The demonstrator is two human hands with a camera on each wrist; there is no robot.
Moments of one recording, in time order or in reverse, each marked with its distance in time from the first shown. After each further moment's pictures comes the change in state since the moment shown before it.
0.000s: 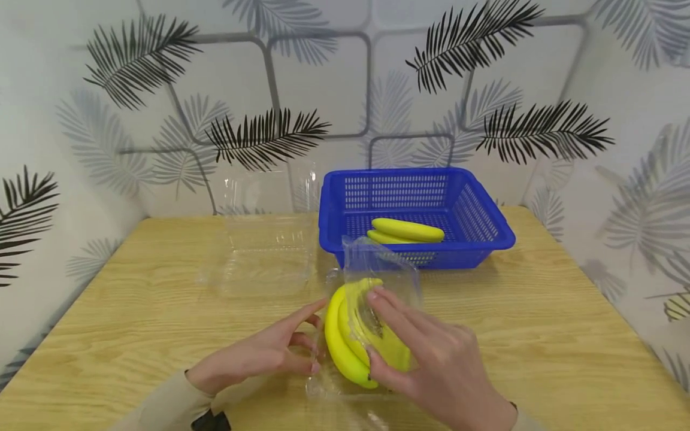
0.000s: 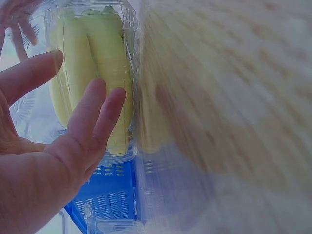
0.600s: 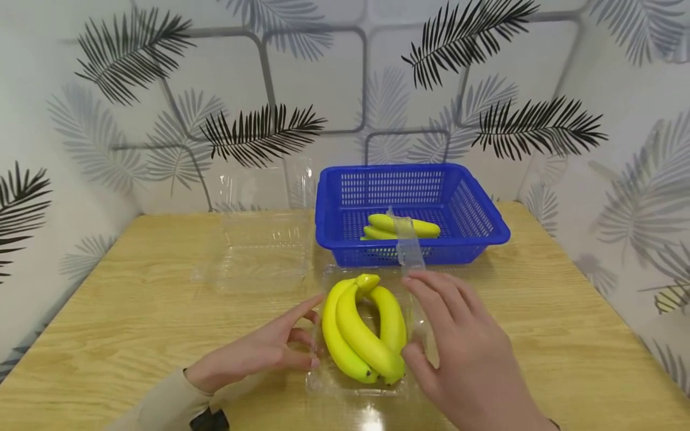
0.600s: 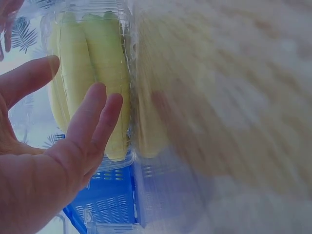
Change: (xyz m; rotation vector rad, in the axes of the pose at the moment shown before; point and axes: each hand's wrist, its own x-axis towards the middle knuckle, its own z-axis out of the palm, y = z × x) left_hand 0.001 -0.001 0.004 0.027 0.017 0.028; right_hand 0.013 -0.013 -0.041 -0.186 -0.104 0.203
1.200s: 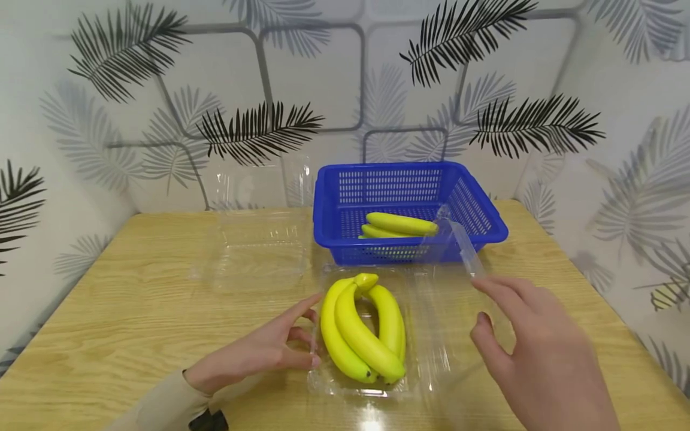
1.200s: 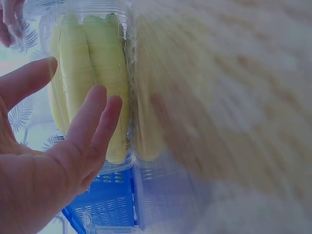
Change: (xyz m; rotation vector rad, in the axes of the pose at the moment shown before) left_hand 0.001 0.001 0.003 0.021 0.035 0.003; right_hand -0.019 0.032 -0.043 -0.185 -0.088 0.287
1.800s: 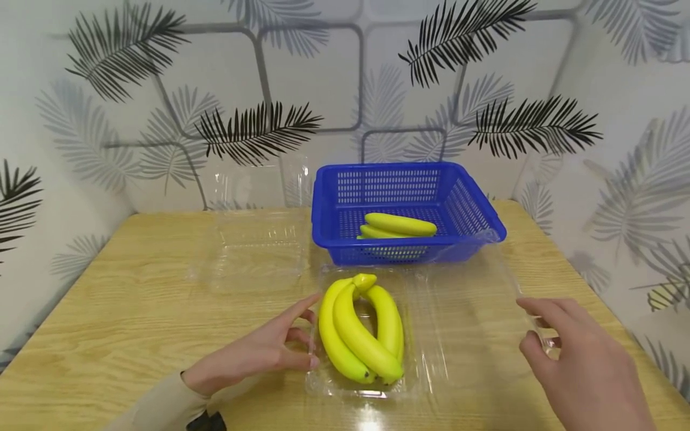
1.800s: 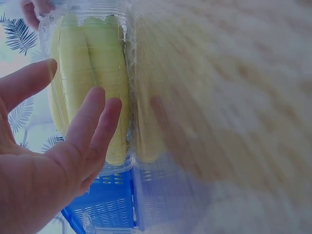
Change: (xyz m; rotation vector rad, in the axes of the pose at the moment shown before) left_hand 0.000 0.000 0.001 0.022 0.016 -0.025; right_hand -0.026 0.054 0.008 0.070 -0.086 0.251
